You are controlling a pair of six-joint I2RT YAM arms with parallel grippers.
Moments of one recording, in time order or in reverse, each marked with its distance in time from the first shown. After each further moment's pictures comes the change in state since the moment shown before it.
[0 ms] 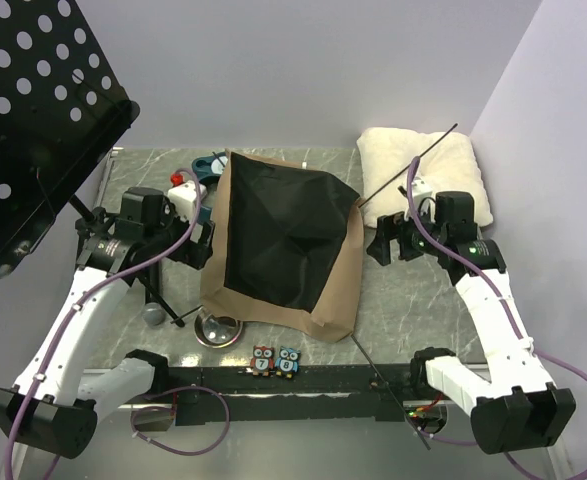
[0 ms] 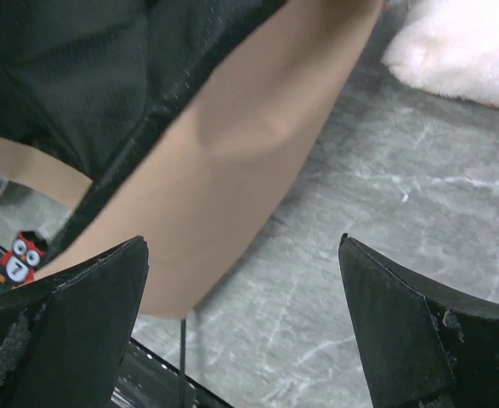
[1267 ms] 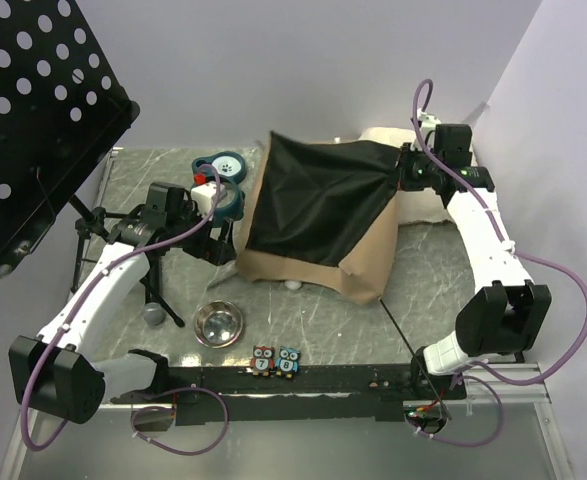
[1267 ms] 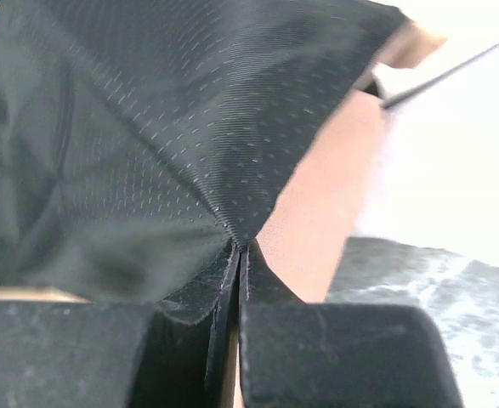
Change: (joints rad) left arm -0.015 0.178 -0.056 0.145 0.195 -0.087; right arm -0.052 0.504 0.476 0.114 0.116 0.155
